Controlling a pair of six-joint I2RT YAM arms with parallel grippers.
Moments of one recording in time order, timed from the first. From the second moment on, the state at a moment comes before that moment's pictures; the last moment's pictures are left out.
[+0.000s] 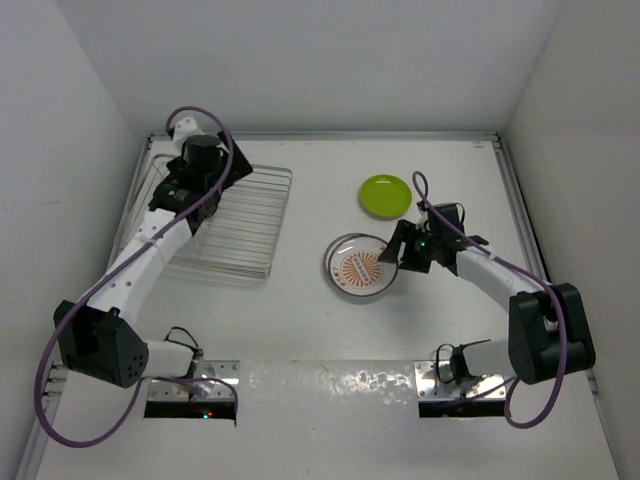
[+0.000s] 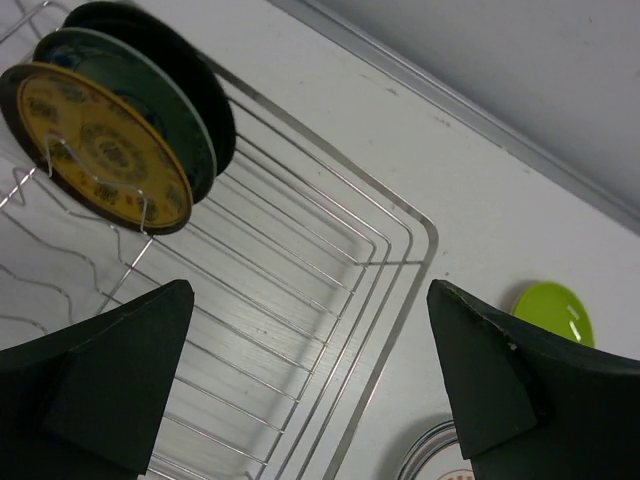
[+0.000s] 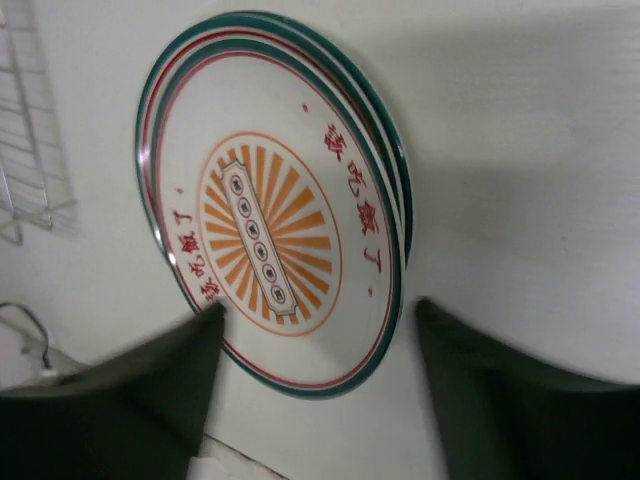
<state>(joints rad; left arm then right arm) -0.30 1.32 1.23 -0.40 -0.41 -0.59 0.19 1.35 0.63 -0.21 -0.37 0.53</state>
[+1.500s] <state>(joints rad) 0.19 1.70 1.24 -0.25 -0.08 -1.09 0.37 1.31 0.84 -0.46 -0.08 0.30</state>
